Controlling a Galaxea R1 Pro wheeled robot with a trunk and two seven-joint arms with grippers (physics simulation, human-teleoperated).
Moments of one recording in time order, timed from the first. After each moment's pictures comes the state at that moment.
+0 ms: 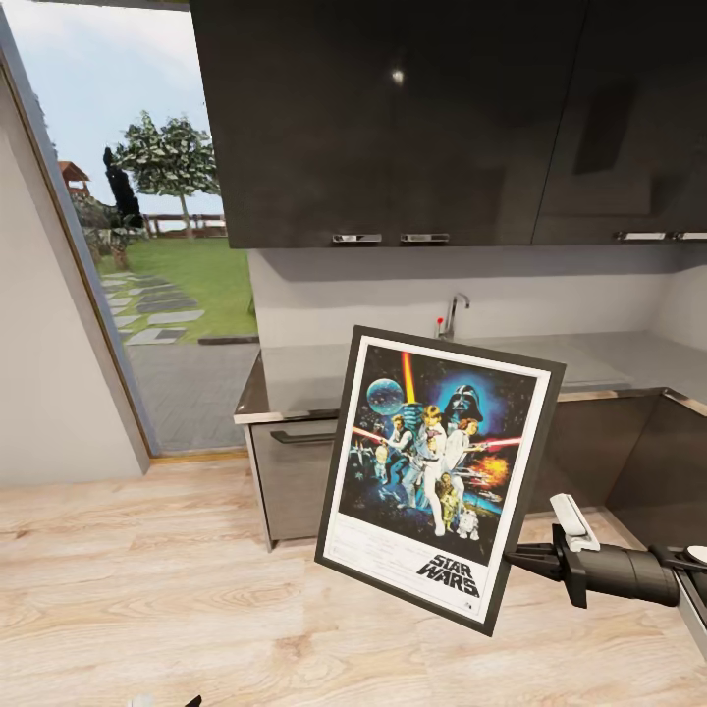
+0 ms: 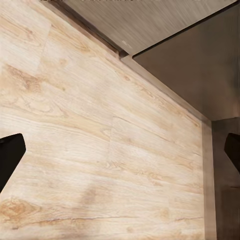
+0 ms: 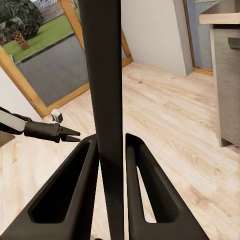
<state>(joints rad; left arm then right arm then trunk) -0.28 0.24 0.28 -0.10 0.49 -0.06 -0.89 -0.31 -0.40 -0.23 -1.31 -0.13 0.43 1.55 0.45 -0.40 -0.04</state>
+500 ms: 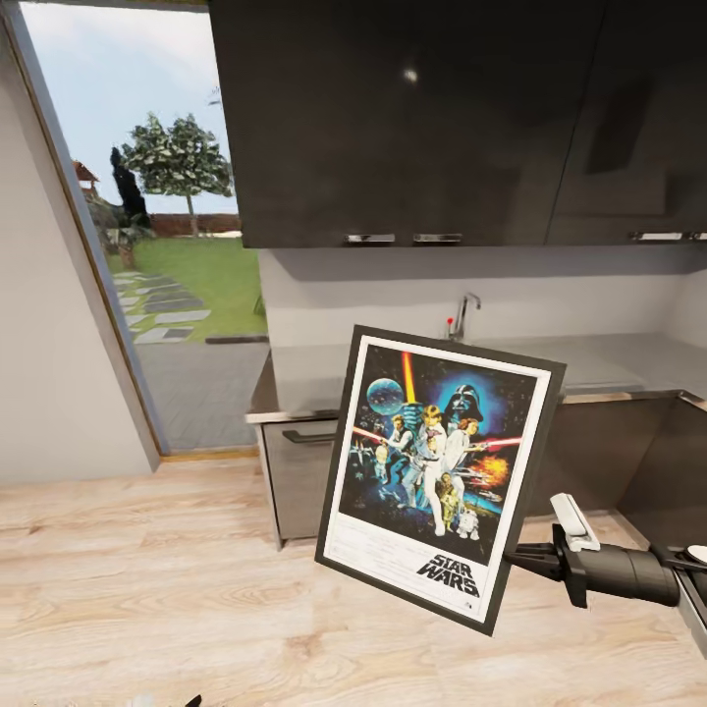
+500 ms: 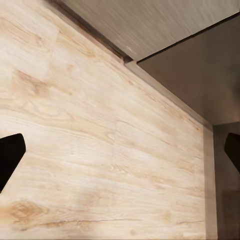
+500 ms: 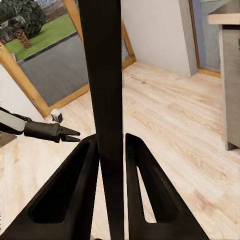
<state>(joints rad) -0.28 0.24 0.28 -0.10 0.49 -0.06 -0.89 -0.31 -0.40 -0.23 -1.31 -0.13 0.43 1.55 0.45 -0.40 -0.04</state>
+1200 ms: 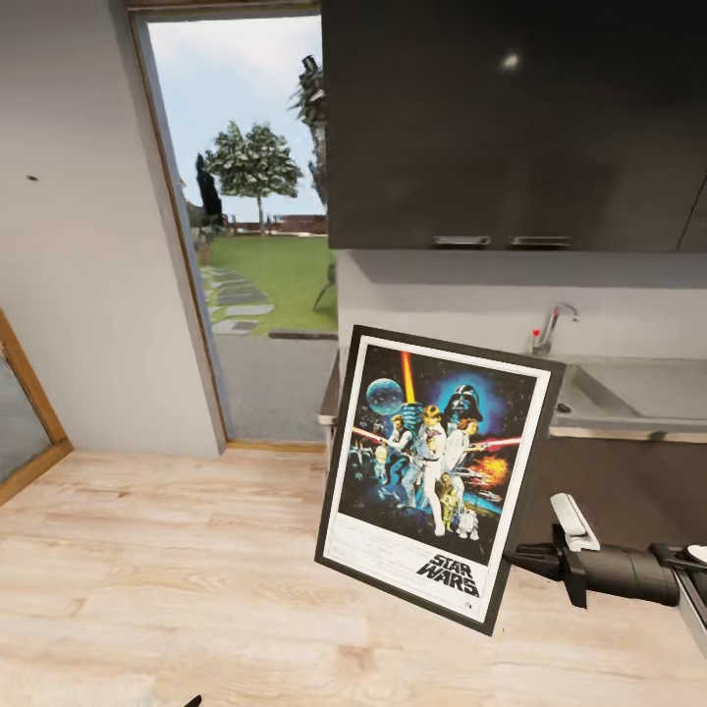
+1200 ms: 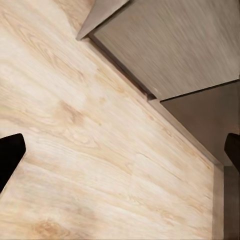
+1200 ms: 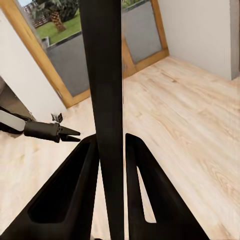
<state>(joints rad) -0.28 0.24 0.28 -0.10 0.49 -0.06 -0.89 -0.31 -0.40 -0.23 -1.31 -0.13 0.43 1.55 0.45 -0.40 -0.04</state>
